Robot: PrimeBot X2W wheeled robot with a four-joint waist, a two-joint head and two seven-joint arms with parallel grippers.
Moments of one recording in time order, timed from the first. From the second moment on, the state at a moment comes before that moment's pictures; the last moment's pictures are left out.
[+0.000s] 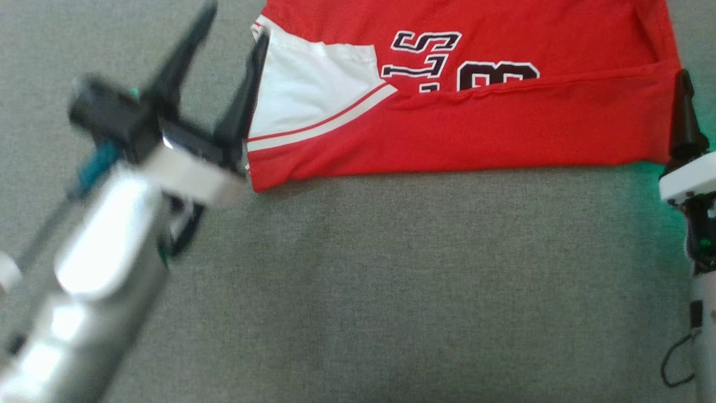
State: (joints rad) left arm -0.78 0.39 -0.66 0.32 -0.55 -0.08 -0.26; right arm -0.46 -0.24 -0.15 0.37 0.43 0.13 0.08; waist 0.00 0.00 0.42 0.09
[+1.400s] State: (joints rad) left arm -0.45 0.15 -0.51 0.61 -0.51 -0.03 -0.26; right arm -0.35 -0.14 -0.21 0.52 0.41 0.13 0.08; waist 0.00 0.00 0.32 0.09
